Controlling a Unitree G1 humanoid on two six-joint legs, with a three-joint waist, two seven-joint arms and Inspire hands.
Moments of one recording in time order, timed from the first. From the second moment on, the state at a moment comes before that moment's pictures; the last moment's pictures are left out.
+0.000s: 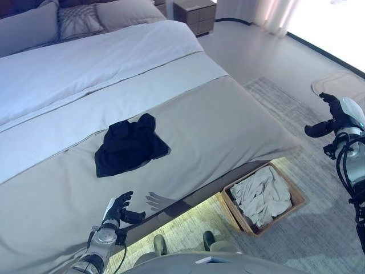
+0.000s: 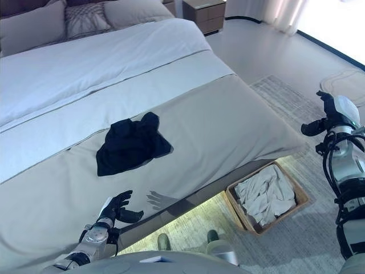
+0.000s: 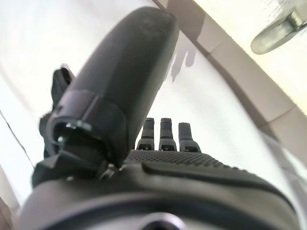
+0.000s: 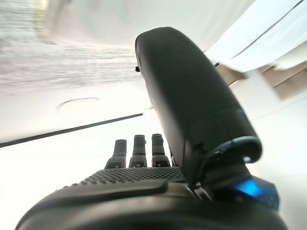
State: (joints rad) left arm -0.06 0.32 -0.27 1.11 -0.16 -0.28 0.14; right arm -0.53 -0.96 0.26 0.74 -0.15 0.03 -0.16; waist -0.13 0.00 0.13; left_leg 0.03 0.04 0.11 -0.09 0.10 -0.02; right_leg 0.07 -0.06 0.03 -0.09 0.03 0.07
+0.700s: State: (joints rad) left arm -0.08 0.31 -0.30 0.98 -0.22 -0.30 0.20; right arm -1.04 -0.77 0.64 0.80 -0.18 0.16 -0.11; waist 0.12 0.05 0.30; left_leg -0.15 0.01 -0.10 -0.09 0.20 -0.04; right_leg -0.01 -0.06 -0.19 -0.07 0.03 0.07
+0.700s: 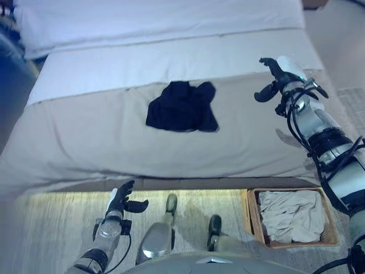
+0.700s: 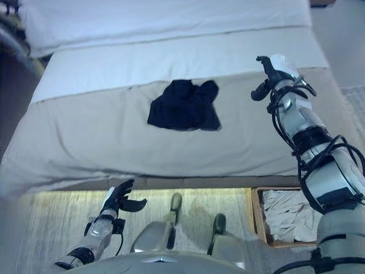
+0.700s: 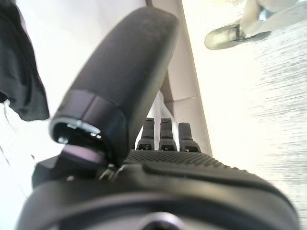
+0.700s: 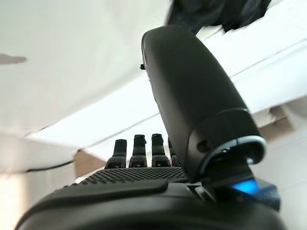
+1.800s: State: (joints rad) left arm -0.17 0.37 -0.38 0.79 -0.29 -0.38 0.20; right arm -1.34 -0.68 0.76 1.00 -0.17 0.24 -0.15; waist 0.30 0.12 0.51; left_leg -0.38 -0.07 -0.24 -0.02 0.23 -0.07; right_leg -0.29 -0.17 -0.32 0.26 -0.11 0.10
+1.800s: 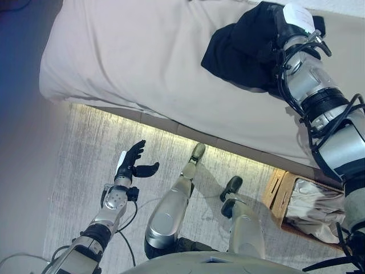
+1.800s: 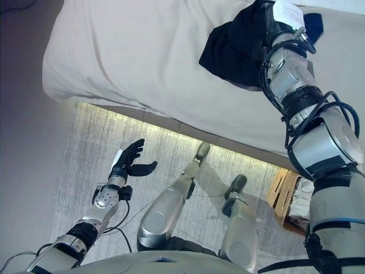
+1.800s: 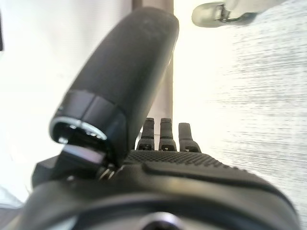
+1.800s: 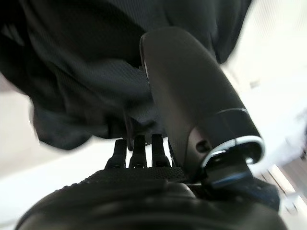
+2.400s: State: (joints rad) left arm -0.08 0.42 -0.41 0.63 -0.34 -0.42 0.19; right arm -1.51 -0.66 0.80 1.19 -0.26 0.27 0.02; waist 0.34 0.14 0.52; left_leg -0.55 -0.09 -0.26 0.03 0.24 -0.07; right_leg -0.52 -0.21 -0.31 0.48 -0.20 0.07
